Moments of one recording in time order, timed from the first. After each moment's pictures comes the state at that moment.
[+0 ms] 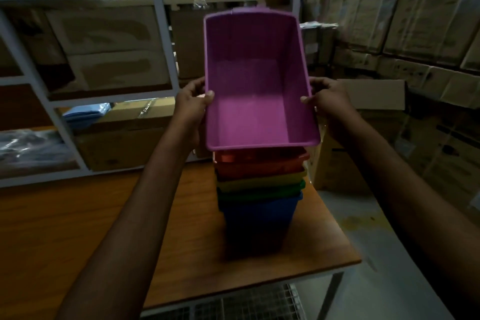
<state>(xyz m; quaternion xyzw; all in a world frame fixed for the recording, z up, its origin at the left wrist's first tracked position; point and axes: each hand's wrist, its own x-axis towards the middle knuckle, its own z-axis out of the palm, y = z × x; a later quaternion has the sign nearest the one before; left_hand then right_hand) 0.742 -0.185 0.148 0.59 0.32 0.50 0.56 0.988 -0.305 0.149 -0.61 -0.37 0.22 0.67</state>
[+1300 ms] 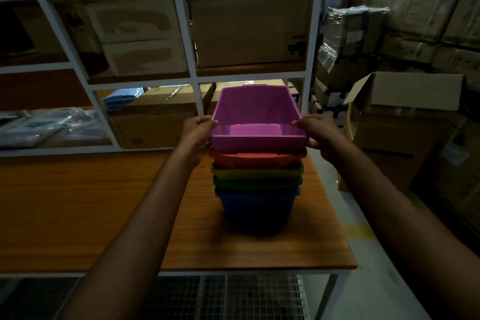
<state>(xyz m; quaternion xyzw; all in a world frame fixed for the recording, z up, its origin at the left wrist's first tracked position) 0.760 -0.222 0.090 0.50 0.53 0.45 0.51 1.016 -0.298 0.079 -0.65 -0.34 0.38 0.56</state>
